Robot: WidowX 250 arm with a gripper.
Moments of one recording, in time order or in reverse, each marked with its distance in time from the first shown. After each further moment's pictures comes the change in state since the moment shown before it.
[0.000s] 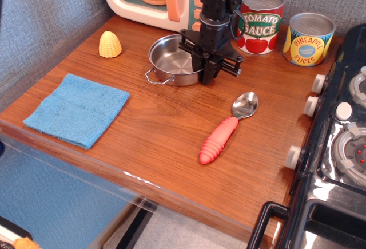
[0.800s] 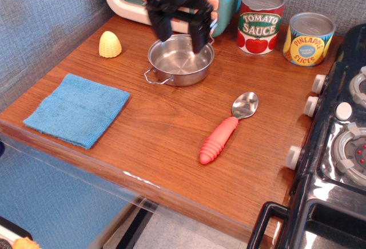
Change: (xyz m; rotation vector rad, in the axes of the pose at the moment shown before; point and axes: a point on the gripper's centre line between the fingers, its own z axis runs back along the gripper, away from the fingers) arm -0.043 0.021 0.088 -0.125 -0.172 0.015
